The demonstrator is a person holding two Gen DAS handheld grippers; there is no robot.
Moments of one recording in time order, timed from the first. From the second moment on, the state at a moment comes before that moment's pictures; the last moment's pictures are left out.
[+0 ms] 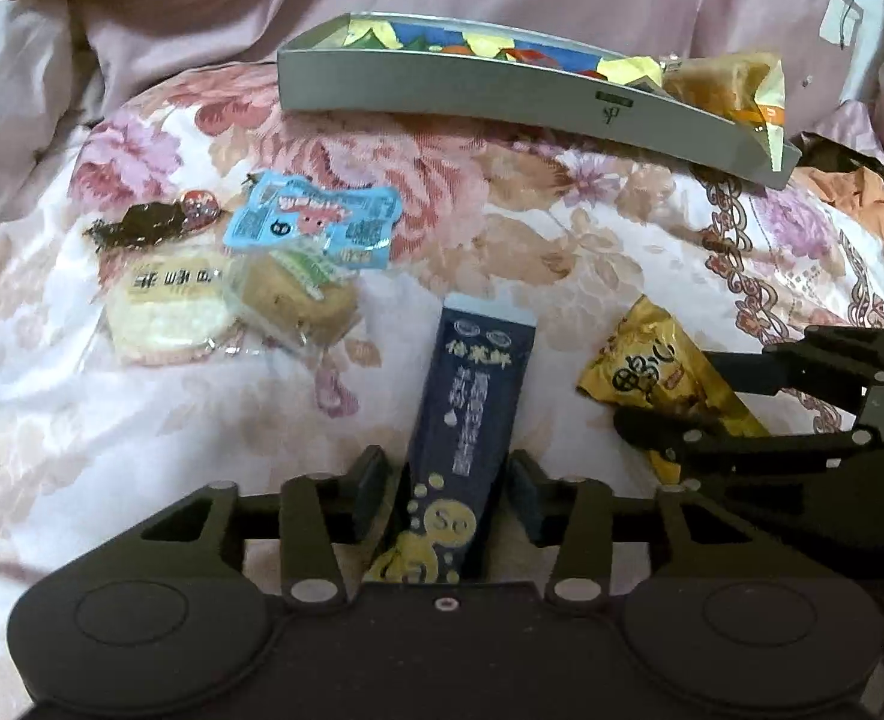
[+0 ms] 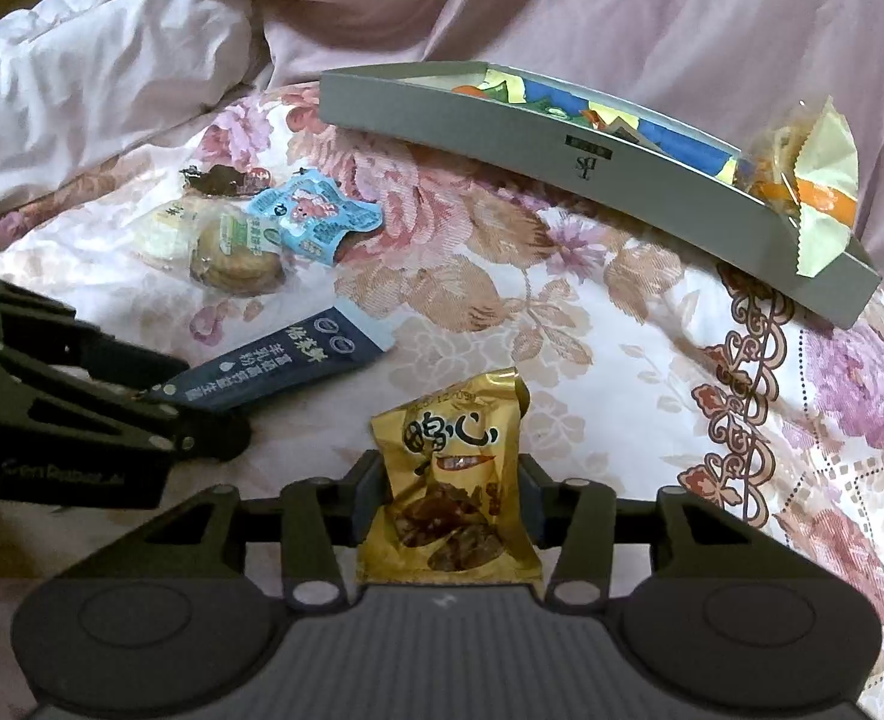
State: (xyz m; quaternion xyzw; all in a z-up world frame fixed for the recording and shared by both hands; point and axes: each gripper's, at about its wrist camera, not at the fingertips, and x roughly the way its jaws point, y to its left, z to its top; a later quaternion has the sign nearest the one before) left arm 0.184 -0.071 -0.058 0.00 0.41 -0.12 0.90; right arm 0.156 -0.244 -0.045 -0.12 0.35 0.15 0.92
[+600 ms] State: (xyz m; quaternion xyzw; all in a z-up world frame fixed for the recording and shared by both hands) left arm 0.176 -0.070 -0.060 0.02 0.37 -0.13 0.92; right arm 0.151 -0.232 -0.049 -0.17 0.33 0.15 0.91
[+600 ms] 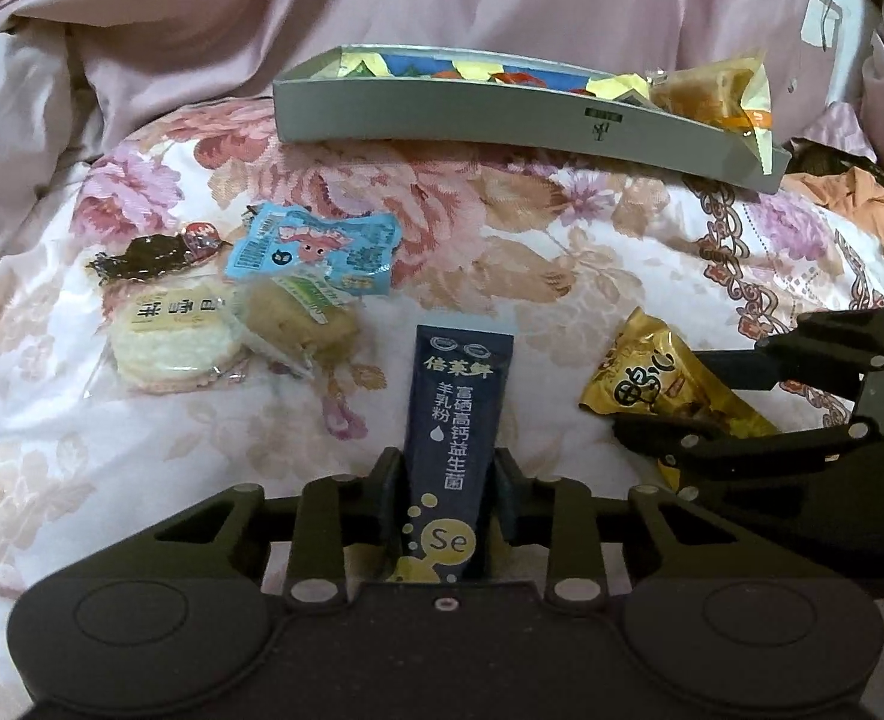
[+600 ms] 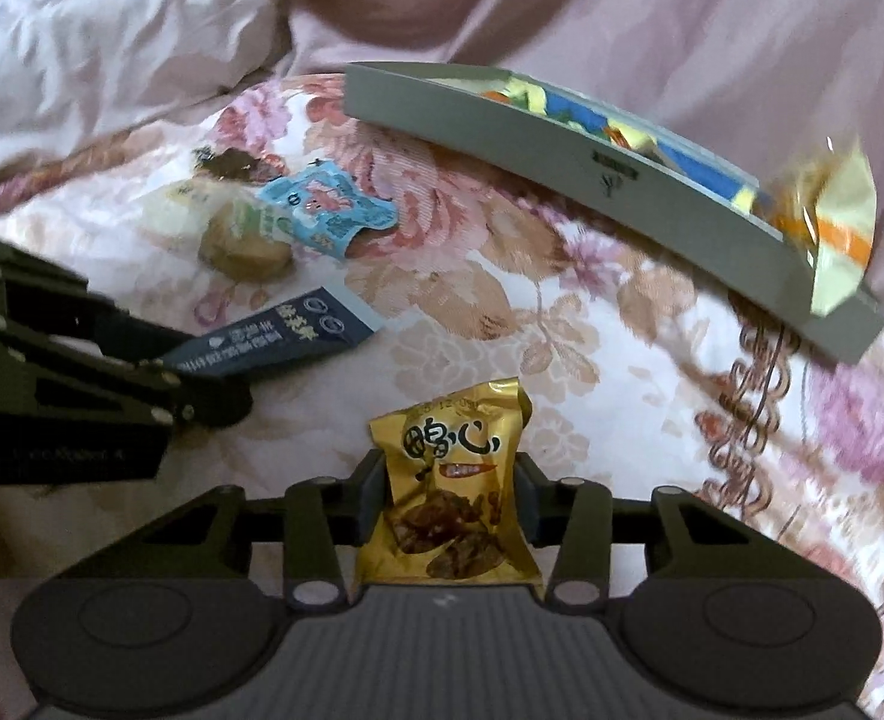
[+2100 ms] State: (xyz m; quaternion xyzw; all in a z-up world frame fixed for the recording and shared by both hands) left arm 0.217 -0.104 0.049 -0.01 0.22 -0.05 0.97; right arm 0.166 -0.246 0.021 -0.22 -0.02 0.04 0.98
